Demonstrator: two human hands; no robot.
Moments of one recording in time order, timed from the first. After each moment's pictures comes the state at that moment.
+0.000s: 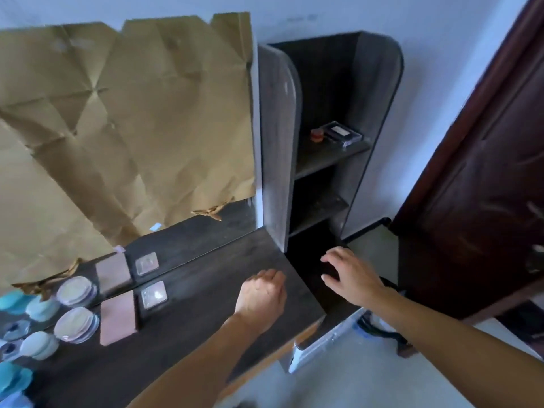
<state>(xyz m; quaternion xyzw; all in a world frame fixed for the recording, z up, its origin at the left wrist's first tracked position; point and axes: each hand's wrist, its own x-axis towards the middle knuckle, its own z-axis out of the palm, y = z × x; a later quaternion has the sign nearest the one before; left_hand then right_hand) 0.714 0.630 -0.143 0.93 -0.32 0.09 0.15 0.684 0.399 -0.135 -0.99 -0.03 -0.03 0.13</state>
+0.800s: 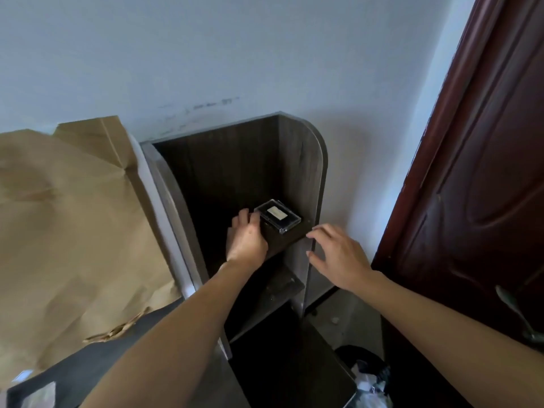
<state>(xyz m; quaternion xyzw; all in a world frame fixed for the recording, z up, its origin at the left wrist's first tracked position) 0.957 0.399 -0.017 0.95 -0.20 0.10 0.22 0.845 0.223 -0.018 -0.98 -0.01 -0.19 0.11</state>
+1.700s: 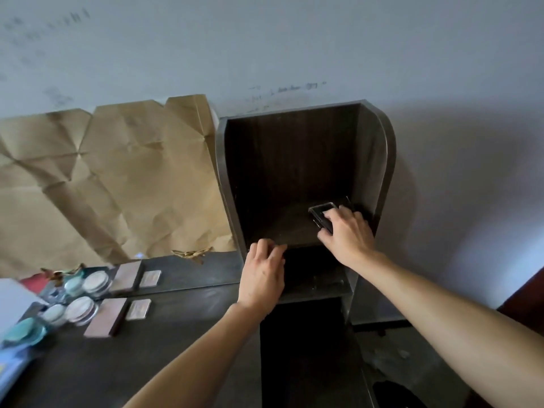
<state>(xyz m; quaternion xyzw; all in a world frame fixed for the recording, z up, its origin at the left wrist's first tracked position) 0.839 0.417 -0.048 0.94 -0.09 0.27 0.18 0.929 0.233 -0.019 -0.97 -0.12 -0.14 0.14</state>
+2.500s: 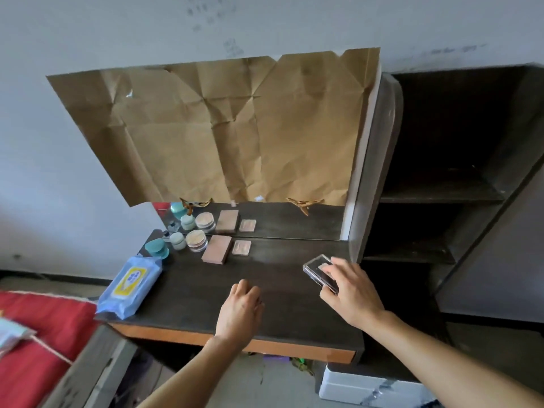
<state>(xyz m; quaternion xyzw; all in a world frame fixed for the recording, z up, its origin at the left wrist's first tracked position) 0.591 0.680 -0.138 0.98 0.07 0.12 0.16 0.703 0.444 -0.120 -0.93 -0.30 -0.06 0.22</state>
